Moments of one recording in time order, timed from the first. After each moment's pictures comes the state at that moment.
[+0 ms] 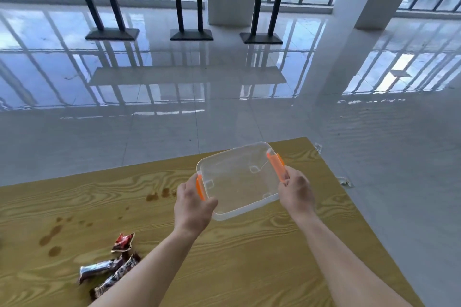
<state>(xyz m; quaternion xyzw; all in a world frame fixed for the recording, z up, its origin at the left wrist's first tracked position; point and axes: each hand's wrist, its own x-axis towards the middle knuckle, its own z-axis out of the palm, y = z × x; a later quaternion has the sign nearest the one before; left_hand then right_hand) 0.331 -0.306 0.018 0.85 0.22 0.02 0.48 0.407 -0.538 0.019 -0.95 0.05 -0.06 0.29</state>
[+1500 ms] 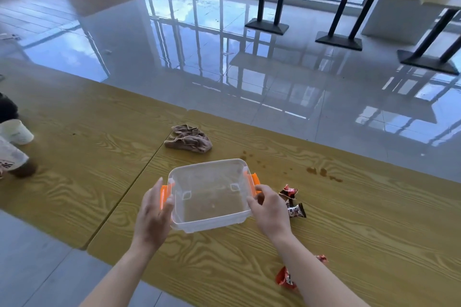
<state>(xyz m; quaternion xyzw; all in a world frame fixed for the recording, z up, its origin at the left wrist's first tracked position) -0.058 0.022 -0.022 0.78 0.45 0.20 0.40 0.139 -0.164 0.002 -0.88 -0.24 0.16 0.38</state>
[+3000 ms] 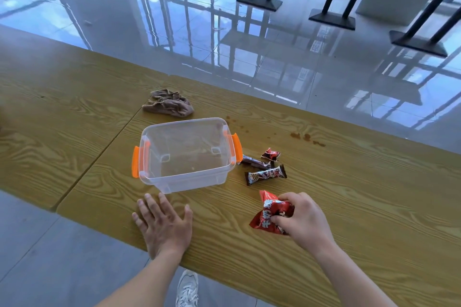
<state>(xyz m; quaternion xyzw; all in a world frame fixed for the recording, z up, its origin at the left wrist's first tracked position) -0.051 -0.101 -0.148 0.81 0.57 0.00 0.09 0.143 -0.319 -0.029 -0.92 -0.25 0.20 0.24</state>
